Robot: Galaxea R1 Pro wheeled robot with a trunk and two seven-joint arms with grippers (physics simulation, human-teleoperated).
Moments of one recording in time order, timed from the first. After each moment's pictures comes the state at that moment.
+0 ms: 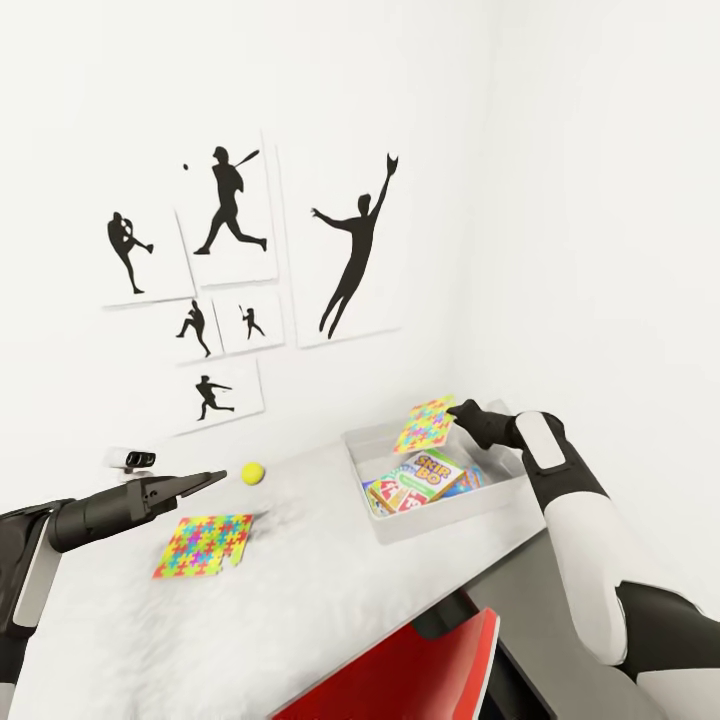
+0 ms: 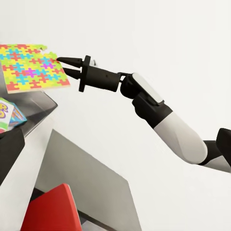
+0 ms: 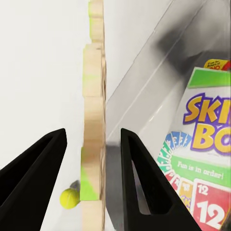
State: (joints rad) left arm -0.46 0.28 0.32 -1.39 0.31 1.01 -1.50; right arm -1.01 -0.03 -0.19 -0.70 -0.86 0.69 -0.19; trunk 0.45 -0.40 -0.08
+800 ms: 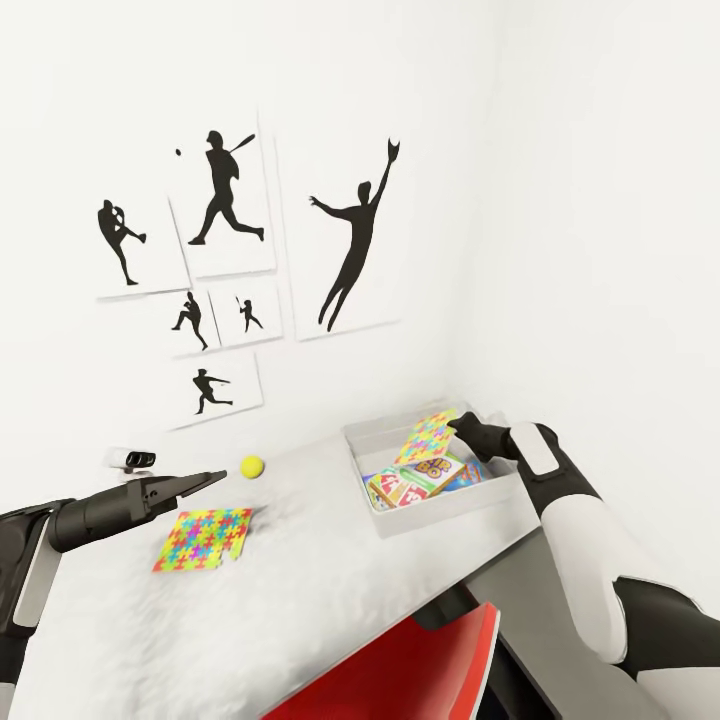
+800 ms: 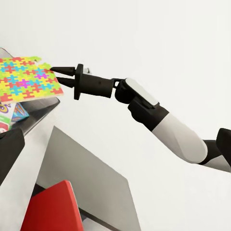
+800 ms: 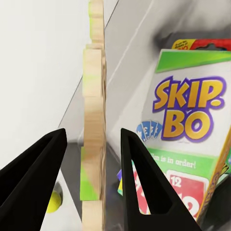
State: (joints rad) left arm -0.46 0.28 0.32 -1.39 0.31 1.01 -1.50; right arm -1.02 -0.04 -0.18 -0.60 -0.86 0.62 -0.19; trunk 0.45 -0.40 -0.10
